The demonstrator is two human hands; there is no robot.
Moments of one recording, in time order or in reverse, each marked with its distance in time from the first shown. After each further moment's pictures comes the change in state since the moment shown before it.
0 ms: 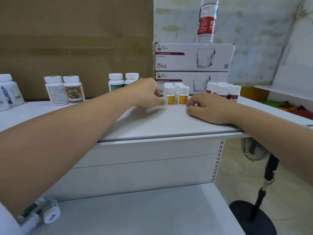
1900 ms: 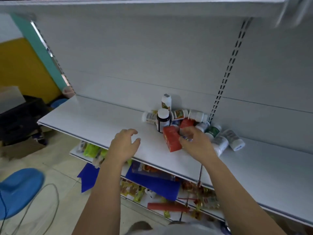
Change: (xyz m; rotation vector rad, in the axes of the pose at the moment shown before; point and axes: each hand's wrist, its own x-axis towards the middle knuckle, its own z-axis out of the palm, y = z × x) left_hand -0.562 -0.650 0.137 -0.241 0.042 -0.847; right_hand 0.026 -0.656 0.458 0.732 -0.265 -0.009
